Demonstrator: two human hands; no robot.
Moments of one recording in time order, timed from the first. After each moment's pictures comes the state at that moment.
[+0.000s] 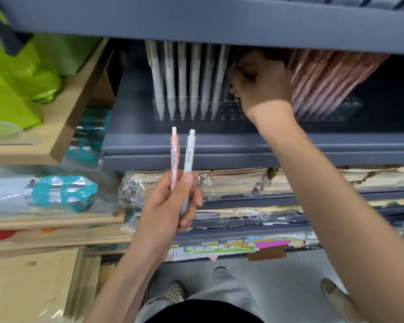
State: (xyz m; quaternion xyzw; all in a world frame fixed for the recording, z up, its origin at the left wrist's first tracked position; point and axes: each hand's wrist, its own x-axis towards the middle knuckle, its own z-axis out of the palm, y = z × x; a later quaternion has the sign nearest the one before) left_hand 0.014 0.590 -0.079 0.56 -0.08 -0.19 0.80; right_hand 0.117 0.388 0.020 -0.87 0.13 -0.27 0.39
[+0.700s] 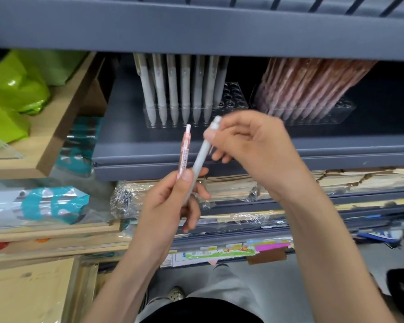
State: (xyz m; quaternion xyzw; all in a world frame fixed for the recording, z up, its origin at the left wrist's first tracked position) left_hand 0.024 0.576 -0.071 0.57 -0.11 -0.17 0.79; right_hand 0.028 0.412 0.012 -0.79 0.05 -0.11 0.61
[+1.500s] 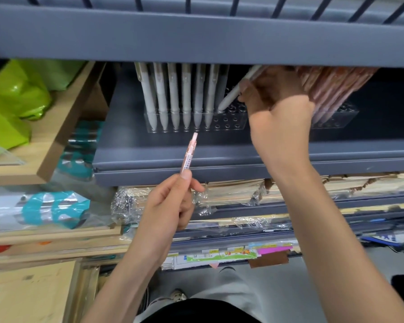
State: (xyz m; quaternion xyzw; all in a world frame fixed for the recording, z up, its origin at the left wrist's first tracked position) left_hand 0.034 0.576 -0.070 0.60 -0.08 -0.18 0.78; right_hand 0.063 0.395 0.021 -0.82 0.09 -0.40 0.40
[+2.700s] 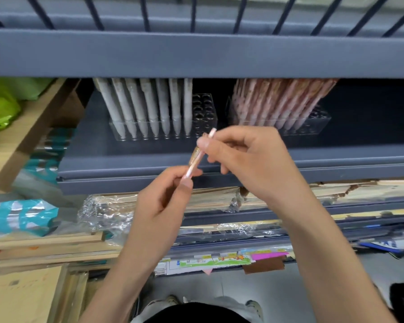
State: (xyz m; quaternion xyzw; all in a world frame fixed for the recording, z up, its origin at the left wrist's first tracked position) left_hand 0.022 0.530 -0.054 0.72 -0.19 -0.02 0.67; right_hand 0.014 0.367 0.024 -0.83 0.03 -0.11 0.54
